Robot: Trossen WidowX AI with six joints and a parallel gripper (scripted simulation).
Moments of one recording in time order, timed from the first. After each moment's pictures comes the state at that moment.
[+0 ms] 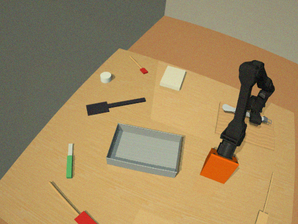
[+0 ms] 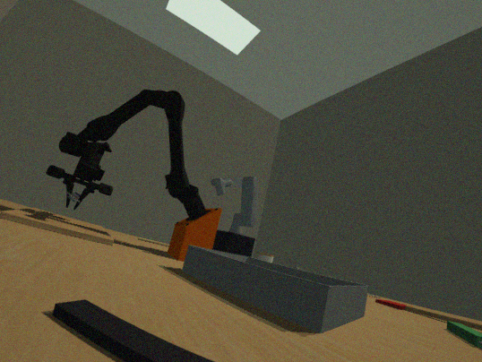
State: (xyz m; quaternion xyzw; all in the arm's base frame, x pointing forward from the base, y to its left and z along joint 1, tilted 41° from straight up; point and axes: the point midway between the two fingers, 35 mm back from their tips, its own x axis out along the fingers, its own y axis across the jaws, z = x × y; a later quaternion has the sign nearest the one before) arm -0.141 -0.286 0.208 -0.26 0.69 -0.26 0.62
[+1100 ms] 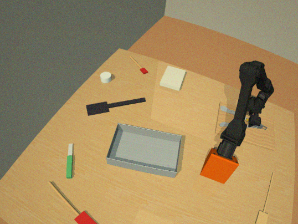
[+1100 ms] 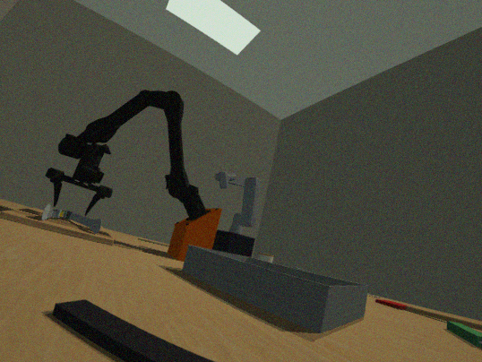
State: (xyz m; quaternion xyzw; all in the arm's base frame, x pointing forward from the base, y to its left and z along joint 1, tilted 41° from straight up) arm -0.141 -0.290 0.202 -0.26 0.69 -0.26 0.63
